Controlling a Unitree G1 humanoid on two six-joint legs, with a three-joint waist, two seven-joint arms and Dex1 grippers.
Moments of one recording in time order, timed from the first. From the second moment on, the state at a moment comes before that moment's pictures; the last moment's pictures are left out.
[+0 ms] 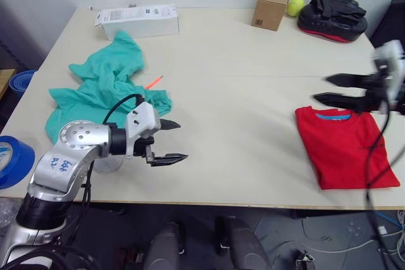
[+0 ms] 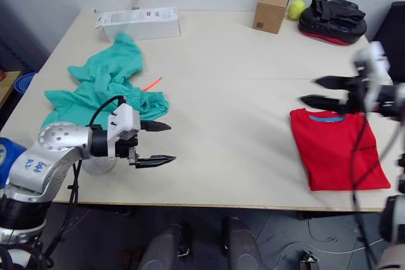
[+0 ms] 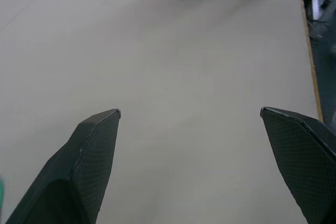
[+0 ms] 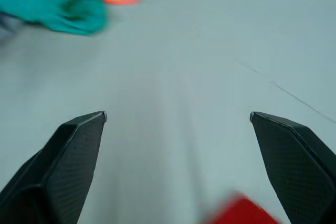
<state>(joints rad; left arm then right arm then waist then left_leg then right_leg) -0.30 0.78 0.03 -0.40 -0.42 0.64 -0.93 -0.69 -0.84 -0.14 0.15 0.53 0.62 1.30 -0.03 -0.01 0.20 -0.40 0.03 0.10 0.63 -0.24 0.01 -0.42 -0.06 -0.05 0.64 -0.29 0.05</state>
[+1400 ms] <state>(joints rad) -0.66 0.65 -0.18 0.25 0.09 0.37 -0.64 -0.44 -0.68 0.01 -0.37 0.54 0.46 1.05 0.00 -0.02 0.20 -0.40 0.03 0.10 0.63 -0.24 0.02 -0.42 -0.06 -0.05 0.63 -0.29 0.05</state>
